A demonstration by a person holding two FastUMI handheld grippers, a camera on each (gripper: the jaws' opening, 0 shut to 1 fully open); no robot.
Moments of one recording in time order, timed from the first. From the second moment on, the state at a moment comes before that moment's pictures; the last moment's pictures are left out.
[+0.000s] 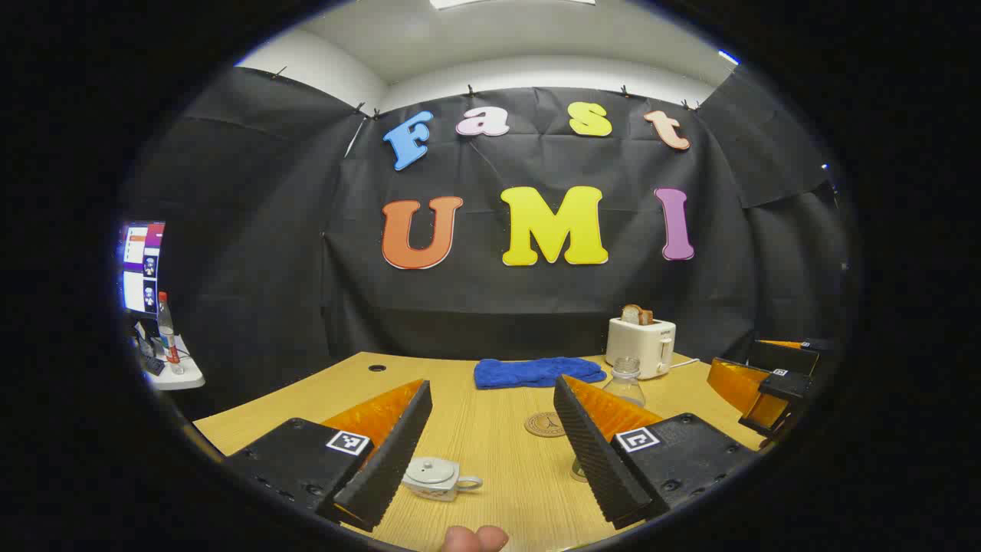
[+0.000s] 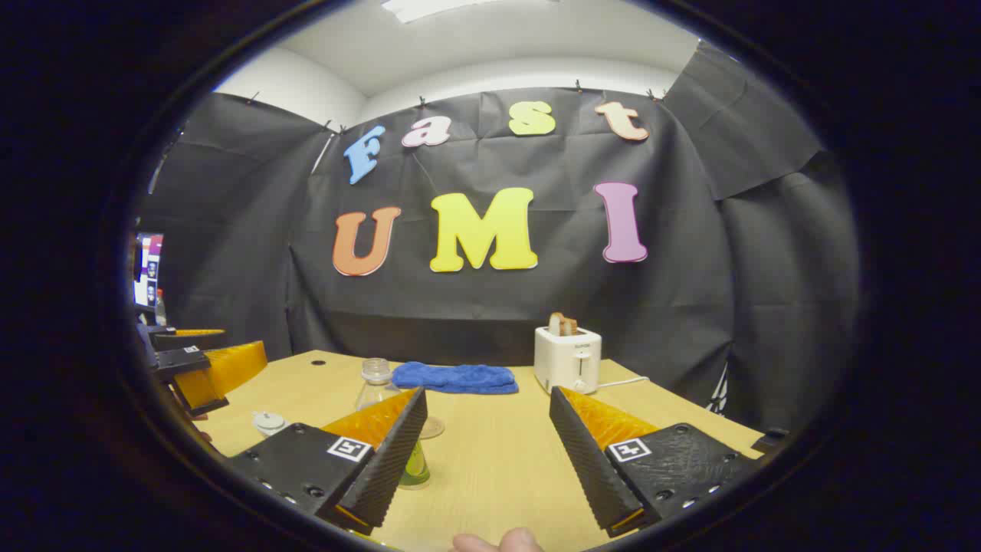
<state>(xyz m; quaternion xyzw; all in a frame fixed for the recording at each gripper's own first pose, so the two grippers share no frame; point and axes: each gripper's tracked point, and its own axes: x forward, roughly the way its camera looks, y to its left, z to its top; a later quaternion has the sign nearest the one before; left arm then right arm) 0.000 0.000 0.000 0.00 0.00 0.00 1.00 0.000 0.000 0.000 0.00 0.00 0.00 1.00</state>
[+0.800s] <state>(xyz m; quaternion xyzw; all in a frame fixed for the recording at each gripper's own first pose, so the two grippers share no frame) 0.003 0.001 -0.005 0.00 0.00 0.00 1.00 0.001 0.001 -0.005 -0.01 0.01 -0.01 1.00</state>
